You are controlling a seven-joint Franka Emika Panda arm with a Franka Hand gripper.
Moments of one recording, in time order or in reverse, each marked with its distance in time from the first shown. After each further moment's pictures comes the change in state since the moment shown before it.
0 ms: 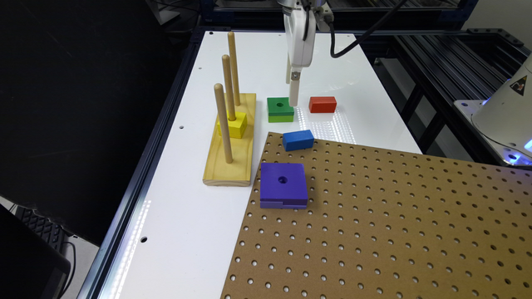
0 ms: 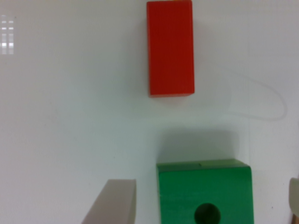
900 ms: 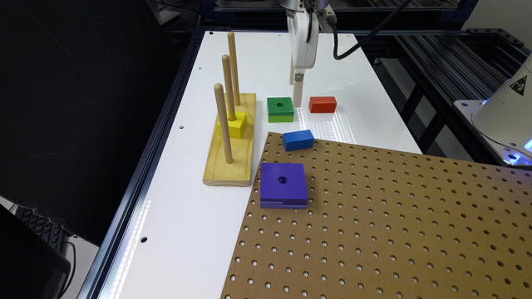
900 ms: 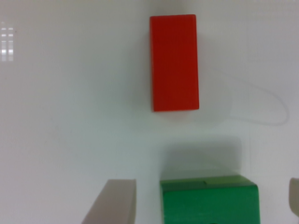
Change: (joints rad) arm -0.008 -0.005 0.004 -0.025 -0.001 0.000 0.000
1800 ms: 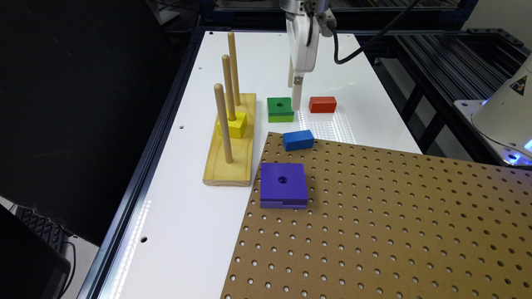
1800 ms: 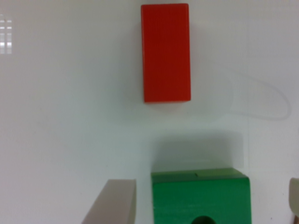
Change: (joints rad) arm 0.001 0.017 0.010 0.007 0.000 0.032 0.002
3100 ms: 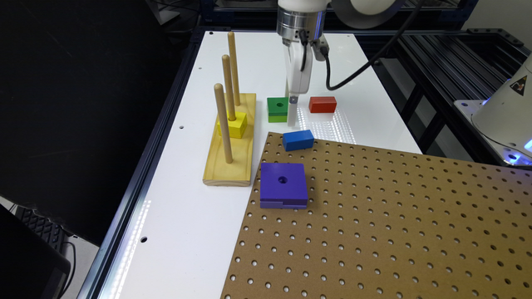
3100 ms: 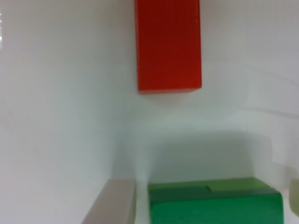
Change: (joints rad) arm -0.001 0.132 0.000 0.012 -0.001 0.131 0.000
